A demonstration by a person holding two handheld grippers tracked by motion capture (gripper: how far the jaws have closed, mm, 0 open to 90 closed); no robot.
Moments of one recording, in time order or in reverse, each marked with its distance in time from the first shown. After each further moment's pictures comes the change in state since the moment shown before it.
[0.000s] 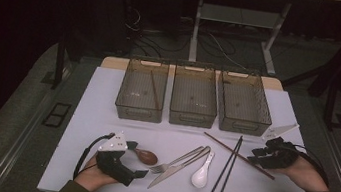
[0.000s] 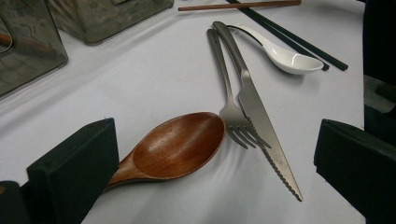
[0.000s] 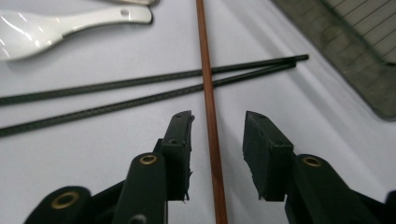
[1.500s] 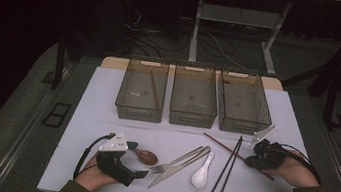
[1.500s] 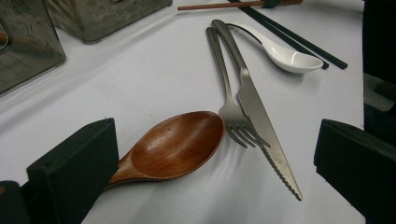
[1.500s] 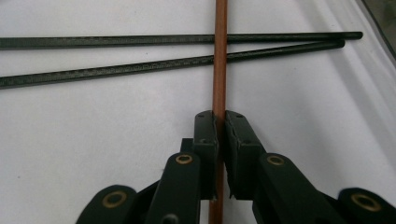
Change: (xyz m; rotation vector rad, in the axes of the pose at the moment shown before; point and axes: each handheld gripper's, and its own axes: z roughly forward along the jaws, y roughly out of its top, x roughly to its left) left arm 0.000 0.000 0.001 0.002 -0.003 0.000; right arm 0.004 0.008 0.027 0.176 -0.007 -0.135
